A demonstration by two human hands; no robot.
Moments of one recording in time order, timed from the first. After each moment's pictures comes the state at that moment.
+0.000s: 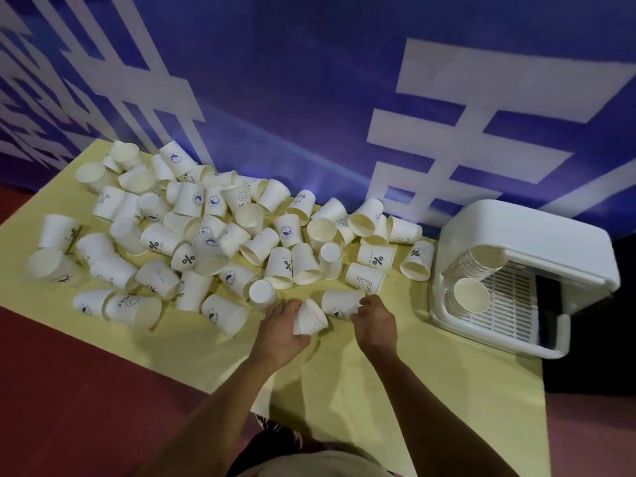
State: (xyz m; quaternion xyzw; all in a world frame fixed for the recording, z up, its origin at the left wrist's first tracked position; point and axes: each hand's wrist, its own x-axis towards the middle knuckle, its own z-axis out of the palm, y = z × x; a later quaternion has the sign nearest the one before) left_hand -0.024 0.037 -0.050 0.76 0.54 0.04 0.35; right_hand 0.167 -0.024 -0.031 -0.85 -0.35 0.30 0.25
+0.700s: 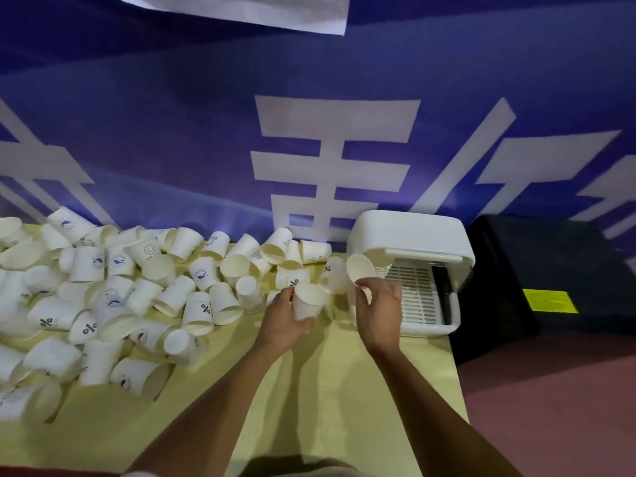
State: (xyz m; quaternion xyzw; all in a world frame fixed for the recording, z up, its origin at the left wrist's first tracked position) left_hand 0.141 0.028 0.011 0.74 0.46 0.14 0.47; right_hand 0.293 -0.081 0.047 -0.85 -0.33 0.06 0.40
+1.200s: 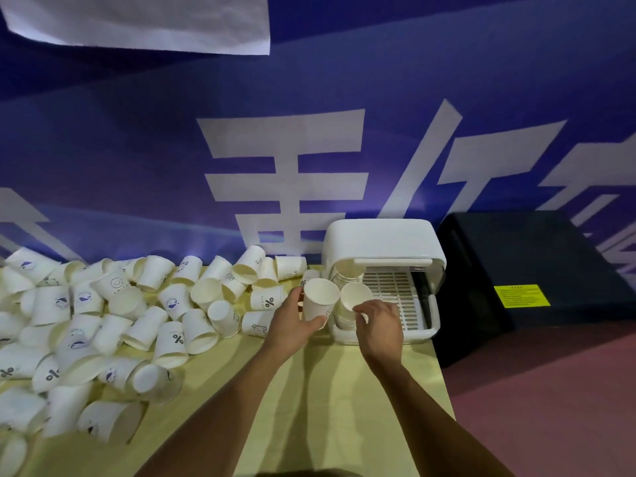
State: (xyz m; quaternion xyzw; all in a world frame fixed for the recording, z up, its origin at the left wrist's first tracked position) left_hand 0.214 0.018 0.022 0.75 0.42 0.13 0.49; right_hand 0.345 -0.116 0.014 -0.89 -0.35 0.05 0.28
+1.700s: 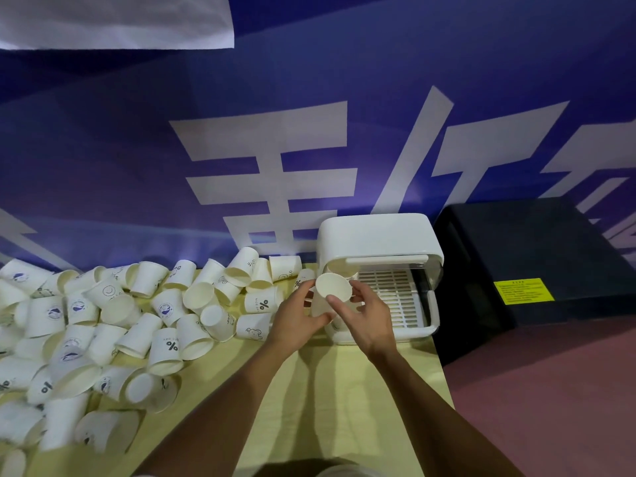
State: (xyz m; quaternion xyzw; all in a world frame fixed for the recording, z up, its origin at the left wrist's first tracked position) left_hand 0.243 0.016 0.030 0.79 0.39 0.12 0.46; right_hand 0.359 -0.100 0.033 -0.81 -0.27 0.23 0.47
